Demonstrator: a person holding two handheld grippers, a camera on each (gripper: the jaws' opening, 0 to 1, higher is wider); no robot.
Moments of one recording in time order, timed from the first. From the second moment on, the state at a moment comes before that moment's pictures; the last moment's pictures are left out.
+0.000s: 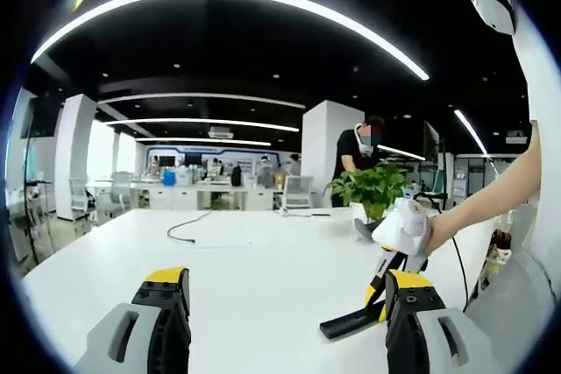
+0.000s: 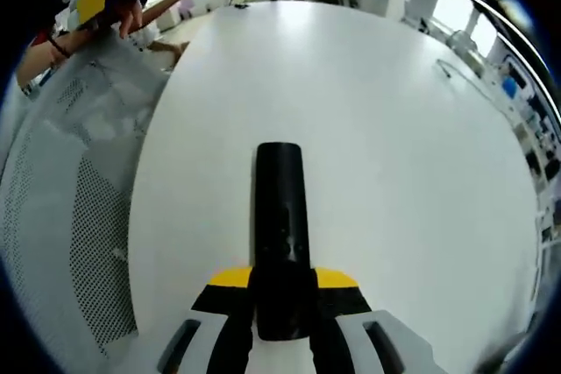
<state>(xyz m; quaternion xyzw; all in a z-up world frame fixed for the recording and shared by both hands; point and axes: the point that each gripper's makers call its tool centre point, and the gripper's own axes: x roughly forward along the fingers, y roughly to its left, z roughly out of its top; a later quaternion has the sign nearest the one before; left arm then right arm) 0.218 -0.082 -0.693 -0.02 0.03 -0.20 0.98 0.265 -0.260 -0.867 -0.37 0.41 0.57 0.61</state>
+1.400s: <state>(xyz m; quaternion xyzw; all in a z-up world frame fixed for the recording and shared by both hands) 0.217 -0.089 -0.705 0.03 0.05 -0.21 0.98 0.295 -0.261 -0.868 -0.40 0.44 0.55 0.58</state>
